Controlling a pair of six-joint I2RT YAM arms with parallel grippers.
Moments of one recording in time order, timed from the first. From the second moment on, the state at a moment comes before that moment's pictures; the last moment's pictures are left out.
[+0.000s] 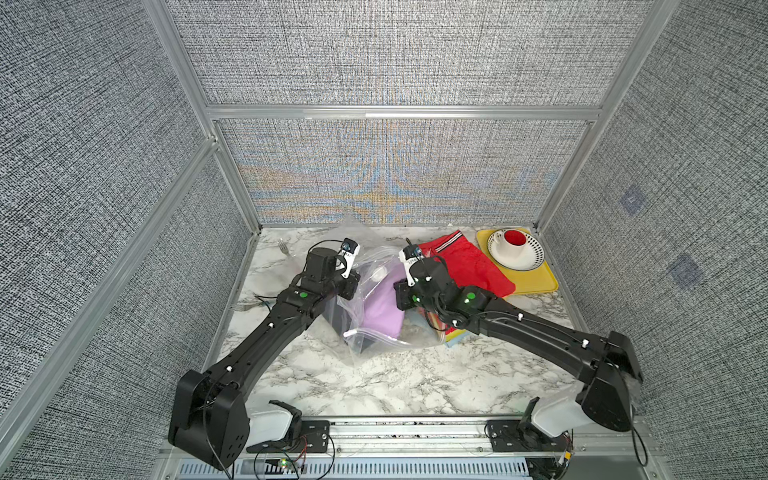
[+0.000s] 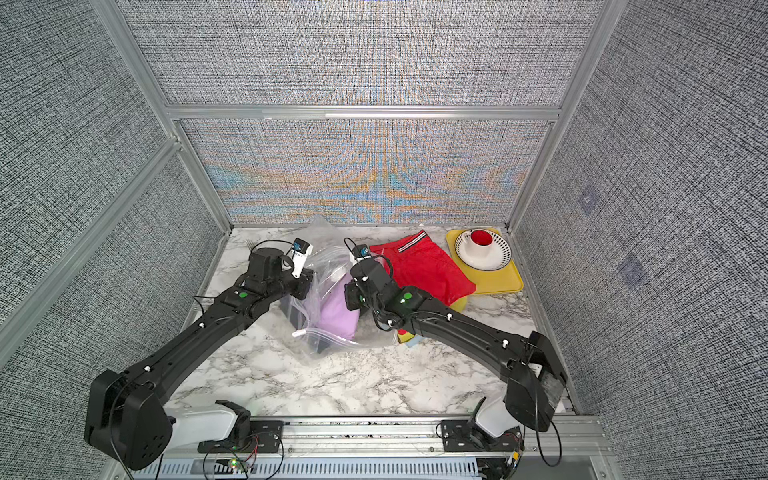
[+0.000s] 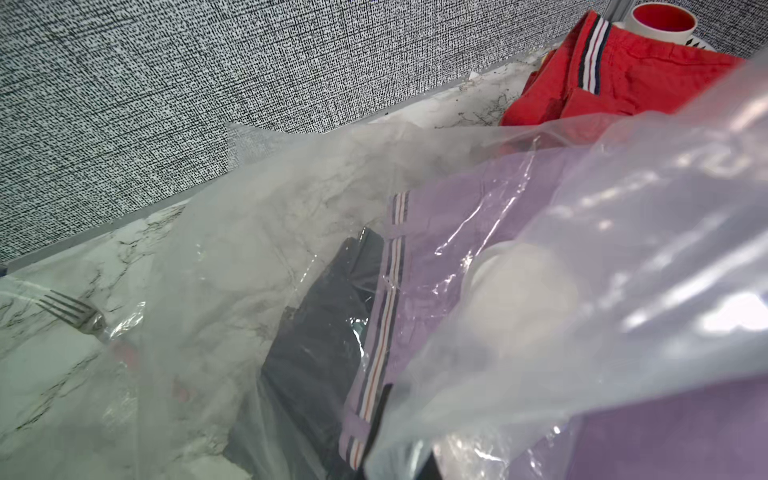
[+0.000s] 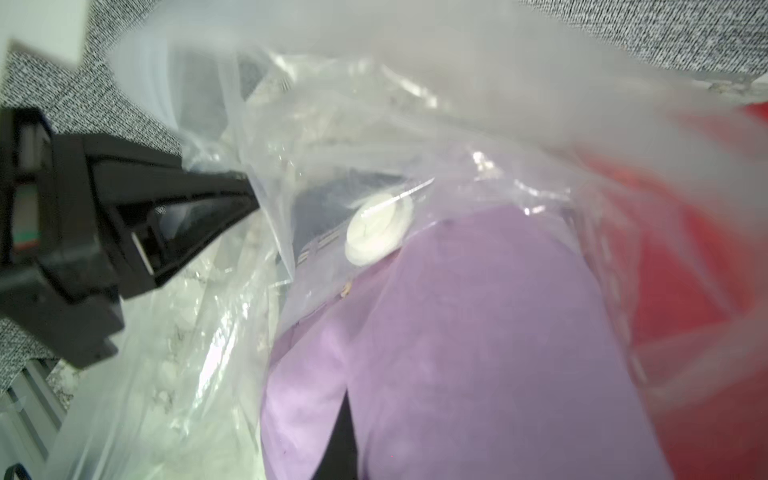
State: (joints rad) left arm -0.42 1.30 0.98 -0.27 0.08 0.10; right arm 0.89 1.49 1.21 -0.34 0.19 0.47
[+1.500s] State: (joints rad) left arm -0.42 1.34 1.07 -0.30 0.16 0.10; right arm 0.97 1.65 0.90 0.16 0.22 0.79
